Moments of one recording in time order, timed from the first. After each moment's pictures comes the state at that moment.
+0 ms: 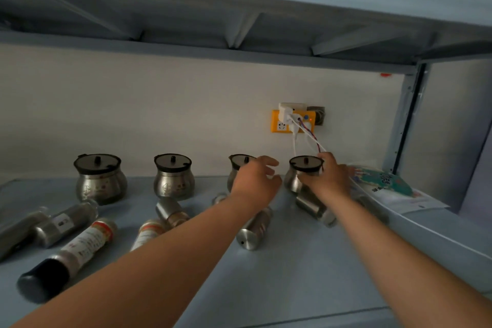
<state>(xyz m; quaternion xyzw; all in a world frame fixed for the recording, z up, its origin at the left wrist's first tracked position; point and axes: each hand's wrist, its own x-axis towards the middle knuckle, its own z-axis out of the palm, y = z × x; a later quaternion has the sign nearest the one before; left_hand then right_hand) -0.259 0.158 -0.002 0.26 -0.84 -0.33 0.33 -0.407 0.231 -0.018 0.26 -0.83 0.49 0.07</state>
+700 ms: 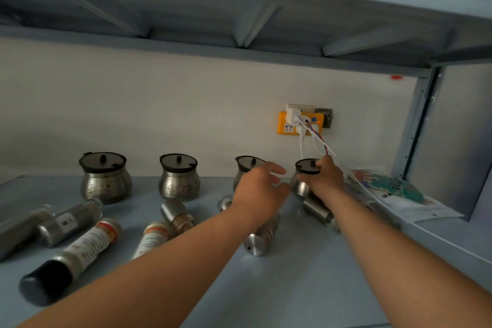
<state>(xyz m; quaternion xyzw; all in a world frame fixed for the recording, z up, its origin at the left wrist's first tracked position) -0.240 0.167 -0.002 0.25 -0.81 -0.41 0.34 -0.422 0.200 -0.019 0.28 -0.84 0.46 0.05</state>
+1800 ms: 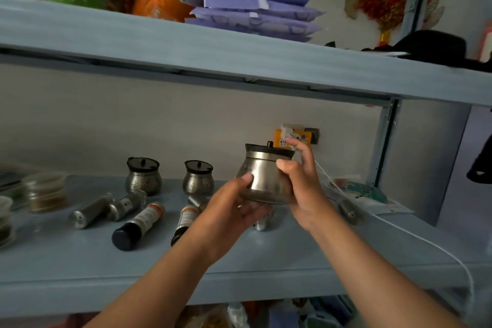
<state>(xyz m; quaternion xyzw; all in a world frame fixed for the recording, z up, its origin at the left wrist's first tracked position) -0.088 0.232 0.007 0.05 -0.54 -0.78 0.30 -0.213 0.305 0.040 0.45 -0.42 0.76 -0.20</state>
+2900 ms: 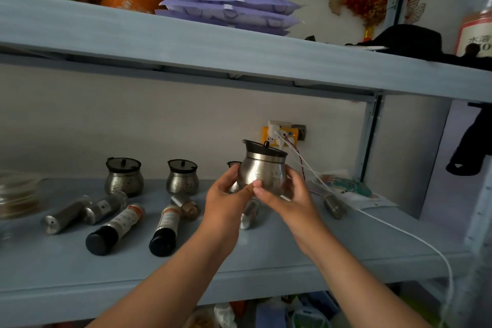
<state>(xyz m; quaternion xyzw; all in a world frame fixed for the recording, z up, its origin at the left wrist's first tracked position) -0.131 0.251 0.008 0.13 -0.52 -0.74 0.42 -0.243 0.322 -0.006 0.42 -0.60 0.67 -0.13</state>
